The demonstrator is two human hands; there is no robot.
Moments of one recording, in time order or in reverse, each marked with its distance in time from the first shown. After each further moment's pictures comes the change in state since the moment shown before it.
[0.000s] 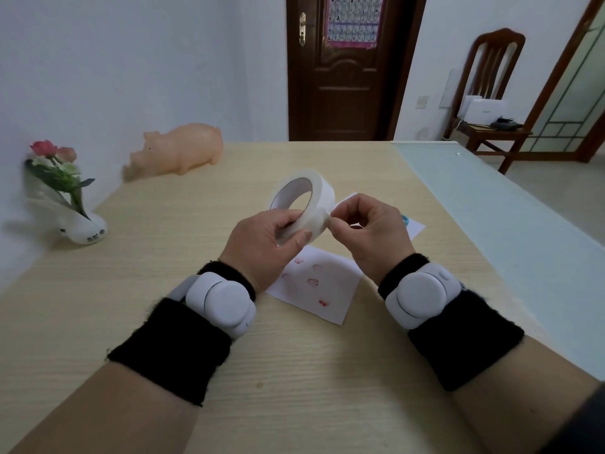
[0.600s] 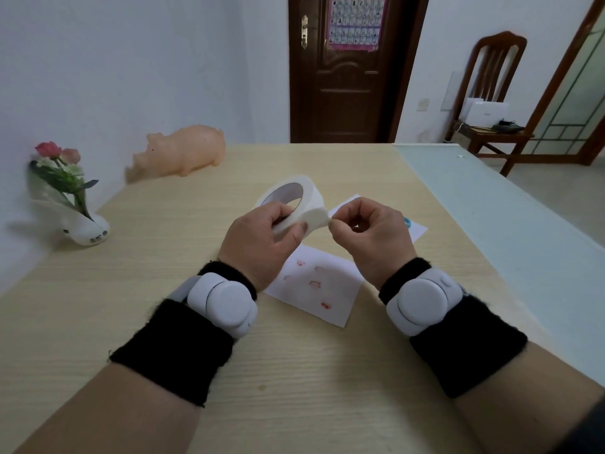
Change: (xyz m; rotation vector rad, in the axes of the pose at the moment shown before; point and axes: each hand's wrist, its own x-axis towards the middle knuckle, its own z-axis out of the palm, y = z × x) left_hand 0.003 -0.006 -0.003 0.028 0.062 -0.076; right_hand -0.003 -0.003 0.002 0.076 -0.003 -0.012
